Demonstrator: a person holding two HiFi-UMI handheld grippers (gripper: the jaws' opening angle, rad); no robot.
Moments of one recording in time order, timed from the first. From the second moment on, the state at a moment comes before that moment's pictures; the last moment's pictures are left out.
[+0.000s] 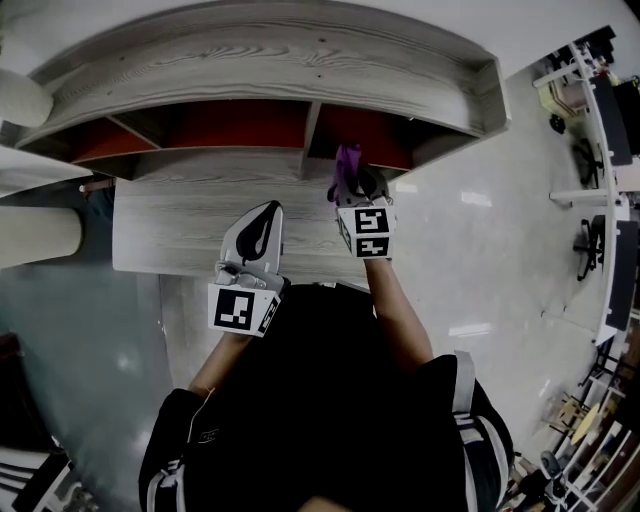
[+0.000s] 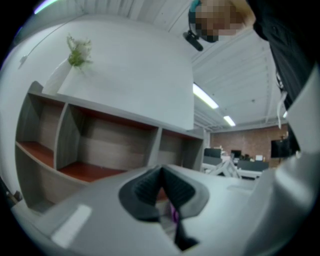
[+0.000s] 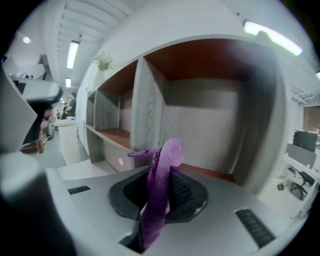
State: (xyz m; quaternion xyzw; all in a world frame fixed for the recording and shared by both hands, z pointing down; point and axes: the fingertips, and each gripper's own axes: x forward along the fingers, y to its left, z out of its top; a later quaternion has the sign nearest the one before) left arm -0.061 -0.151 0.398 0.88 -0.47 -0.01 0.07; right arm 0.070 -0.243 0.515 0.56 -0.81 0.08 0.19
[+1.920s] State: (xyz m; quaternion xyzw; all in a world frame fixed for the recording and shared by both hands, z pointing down) left arm -0.038 -0.191 0.407 0.91 -0.42 -0.01 0.08; right arm 0.189 -0.324 0.559 0.66 -0.64 0.18 0.36
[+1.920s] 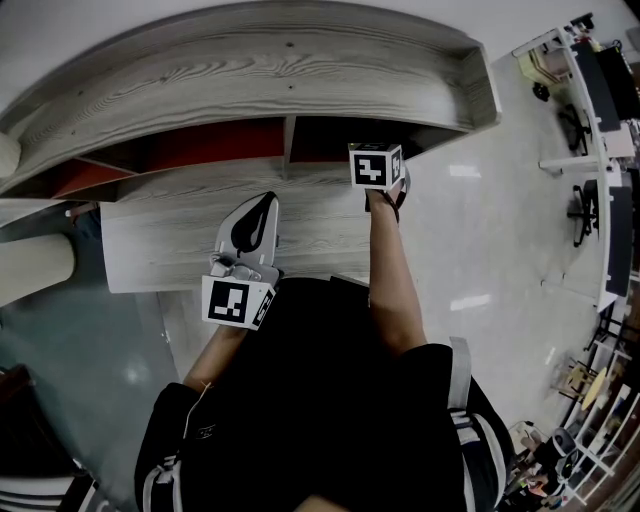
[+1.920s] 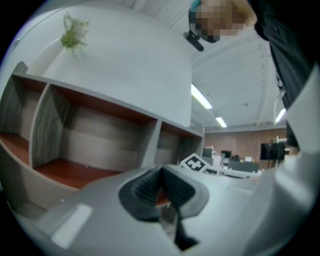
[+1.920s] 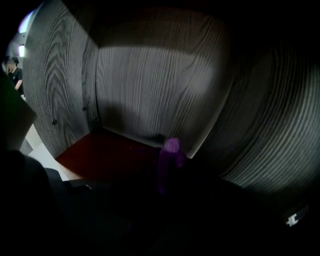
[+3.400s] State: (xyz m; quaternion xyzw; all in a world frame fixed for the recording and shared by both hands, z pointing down) left arm -0.056 -0.176 0.402 0.88 -0.47 0.00 0.07; right arm 0.044 -0.355 0.562 0.42 -0.81 0.04 0.41
